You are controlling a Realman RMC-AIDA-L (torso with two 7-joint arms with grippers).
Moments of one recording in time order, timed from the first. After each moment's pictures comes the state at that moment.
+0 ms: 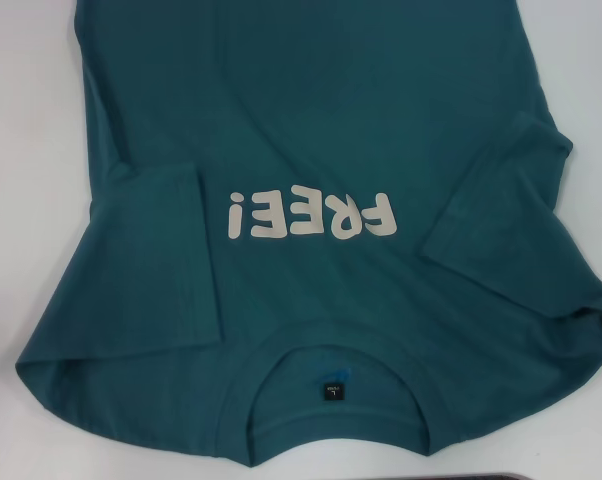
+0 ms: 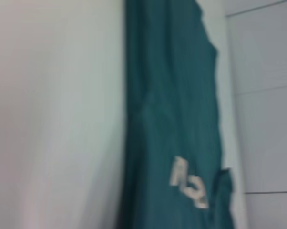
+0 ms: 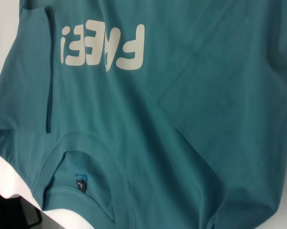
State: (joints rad) left arm -0.26 -1.90 -2.86 -0.66 -0.81 1.89 -2.32; right arm 0.51 1.94 -0.48 -0.85 -2.71 -1.95 2.30
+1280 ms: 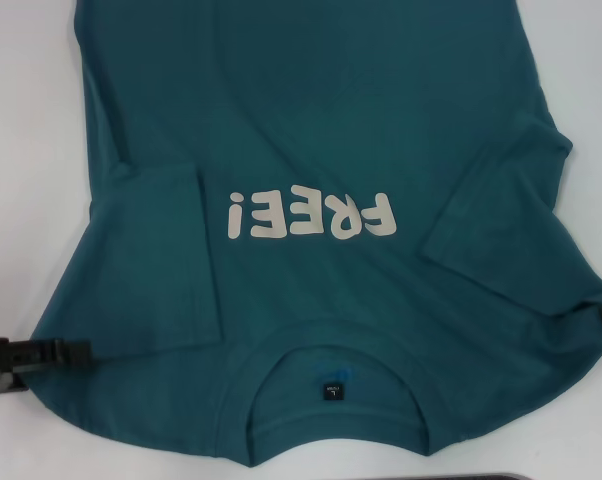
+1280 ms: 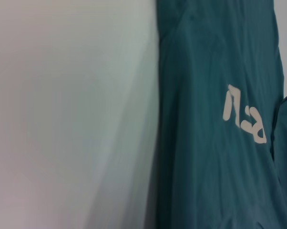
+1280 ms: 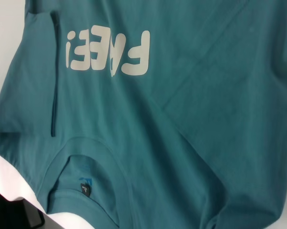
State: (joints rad) left arm -0.28 -2.08 -2.73 -0.87 -0.66 1.82 -2.29; right arm 0.52 1.94 -0.48 -0.85 -2.70 -1.96 2.31
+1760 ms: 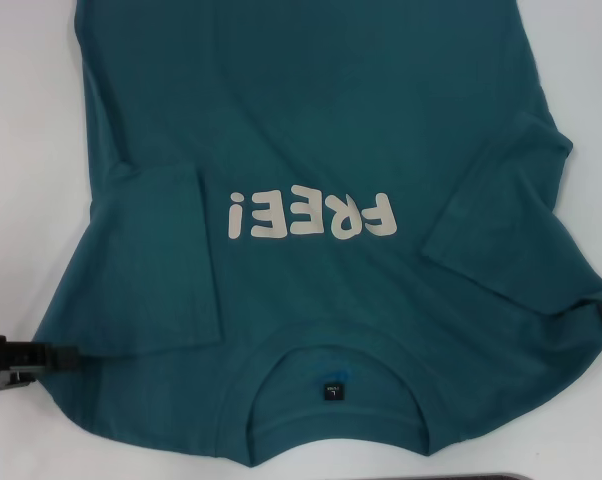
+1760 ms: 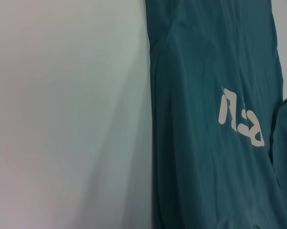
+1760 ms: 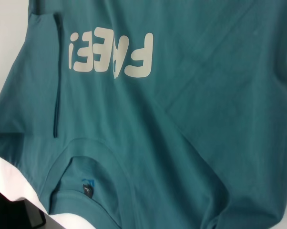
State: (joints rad) left arm -0.28 -2.10 -2.73 -0.94 -0.66 1.85 -2.32; right arm 0.53 1.94 -0.48 -0.85 -2.70 -1.96 2.31
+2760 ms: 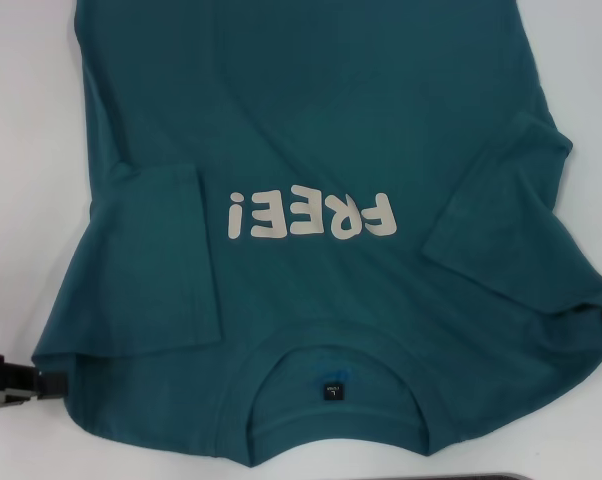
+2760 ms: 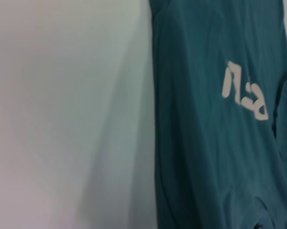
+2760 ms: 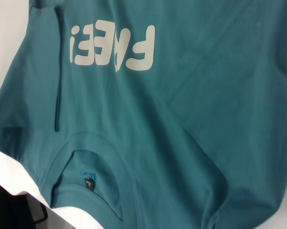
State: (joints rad) left arm -0.29 -2.08 -2.69 -0.93 -0.62 1.89 -2.33; right arm 0.53 1.93 -0.48 -0.85 -2.70 -1.98 2.31
